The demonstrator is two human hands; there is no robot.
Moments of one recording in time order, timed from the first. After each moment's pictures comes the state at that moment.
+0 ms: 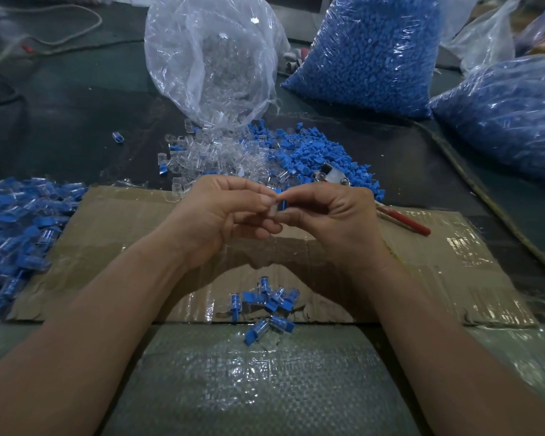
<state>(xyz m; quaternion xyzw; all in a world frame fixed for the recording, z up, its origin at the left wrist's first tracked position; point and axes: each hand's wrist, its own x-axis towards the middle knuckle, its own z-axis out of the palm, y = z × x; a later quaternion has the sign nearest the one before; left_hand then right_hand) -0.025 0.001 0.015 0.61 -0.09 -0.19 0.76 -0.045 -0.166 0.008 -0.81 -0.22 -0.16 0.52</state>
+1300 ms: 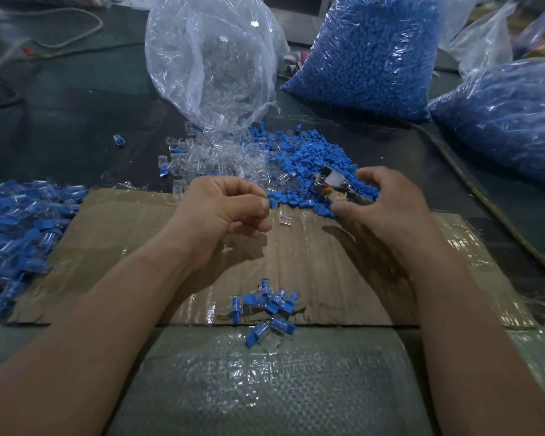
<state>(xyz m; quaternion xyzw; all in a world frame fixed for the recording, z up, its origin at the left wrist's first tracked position) -0.021 0.000 0.009 0.64 -0.05 -0.14 0.75 -0.030 -0.221 0.022 -0.95 0.08 -0.10 0.27</state>
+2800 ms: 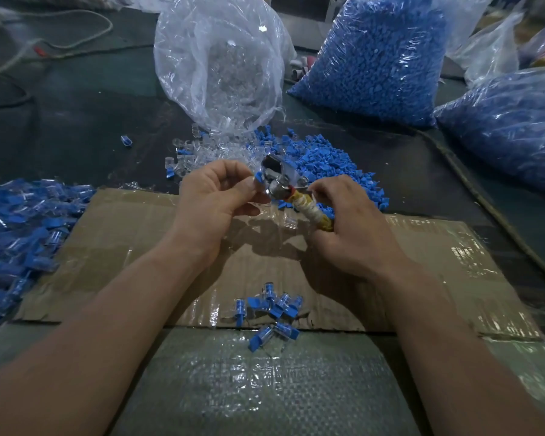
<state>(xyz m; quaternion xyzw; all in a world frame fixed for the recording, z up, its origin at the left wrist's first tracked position) -0.022 -0.003 0.010 0.63 -0.07 0.02 0.77 -0.039 -0.181 0.015 -0.97 -0.13 -0.10 0.19</state>
